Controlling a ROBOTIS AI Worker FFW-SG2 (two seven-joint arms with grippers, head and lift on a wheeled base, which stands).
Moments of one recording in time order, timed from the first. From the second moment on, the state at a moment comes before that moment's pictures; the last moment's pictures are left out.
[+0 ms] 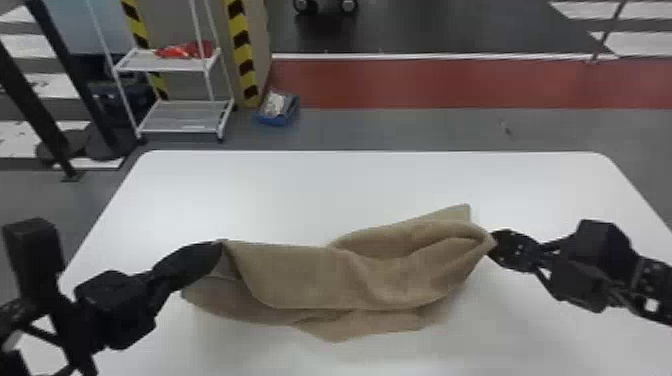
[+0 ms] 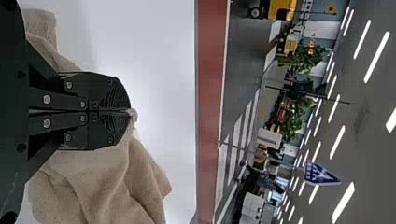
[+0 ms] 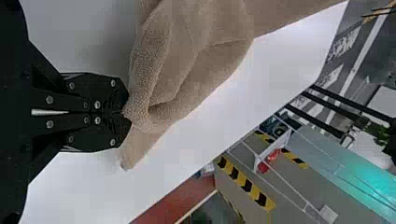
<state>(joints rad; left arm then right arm) 0.39 0.00 0.36 -2.36 0.06 0.81 -0.84 0.19 -0.17 -0.21 -1.95 0.57 0.04 1.07</state>
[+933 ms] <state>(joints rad) 0.40 0.00 0.35 -2.37 0.05 0.82 -0.85 0.18 -0.16 -0.32 -2.10 0.65 0.17 1.36</state>
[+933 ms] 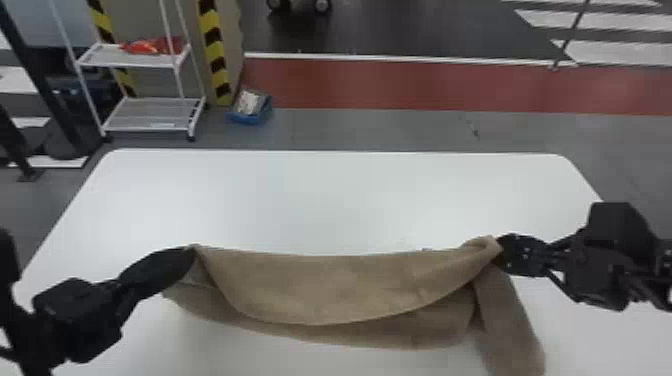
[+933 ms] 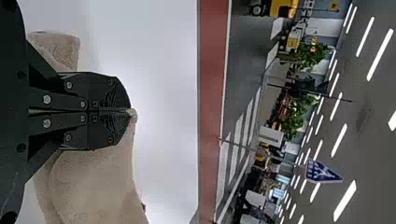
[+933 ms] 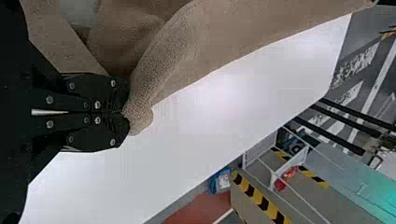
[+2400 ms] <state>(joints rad) 0.39 0.00 0.34 -2.33 0.05 0.81 -0.85 0.44 -0.19 -0.28 -2.22 0.62 0.73 1.26</state>
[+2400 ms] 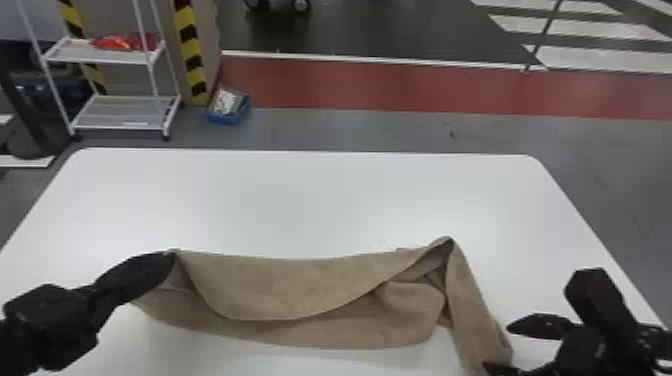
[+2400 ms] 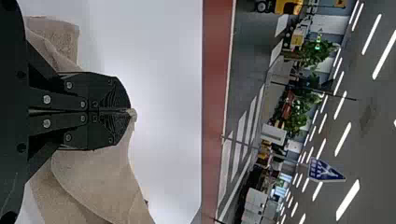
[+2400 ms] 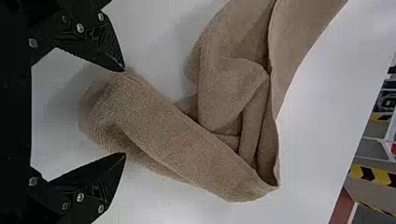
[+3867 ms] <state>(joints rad) 0.40 0.00 0.35 -2.32 0.05 0.79 -0.85 0.25 -0.33 -0.43 -1.87 0.90 0.20 1.22</state>
